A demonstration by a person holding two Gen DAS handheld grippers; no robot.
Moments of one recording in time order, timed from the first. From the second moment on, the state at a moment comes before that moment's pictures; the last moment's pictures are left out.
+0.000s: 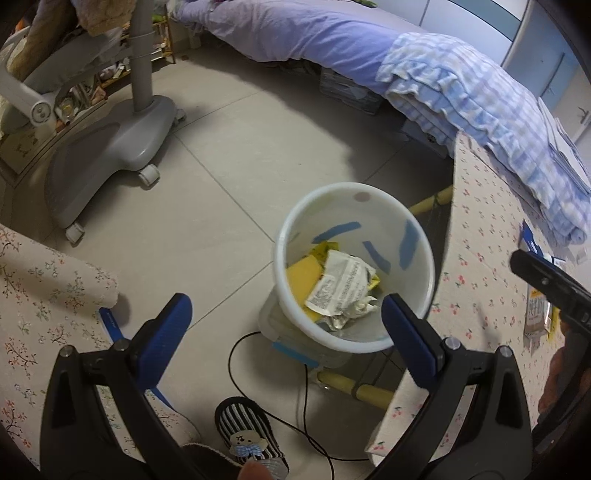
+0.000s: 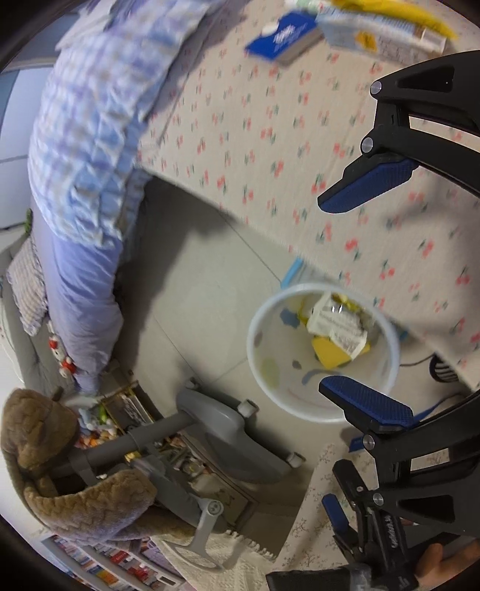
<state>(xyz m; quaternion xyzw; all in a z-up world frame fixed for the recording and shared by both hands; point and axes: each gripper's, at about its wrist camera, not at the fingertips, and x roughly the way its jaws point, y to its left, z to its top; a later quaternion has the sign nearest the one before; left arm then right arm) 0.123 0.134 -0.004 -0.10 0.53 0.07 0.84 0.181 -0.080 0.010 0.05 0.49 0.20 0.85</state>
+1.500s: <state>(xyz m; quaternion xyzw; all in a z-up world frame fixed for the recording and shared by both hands) 0.160 -0.103 -0.019 -0.03 0.52 -0.12 0.85 0.166 -0.348 -0.037 0.16 0.54 0.12 0.82</state>
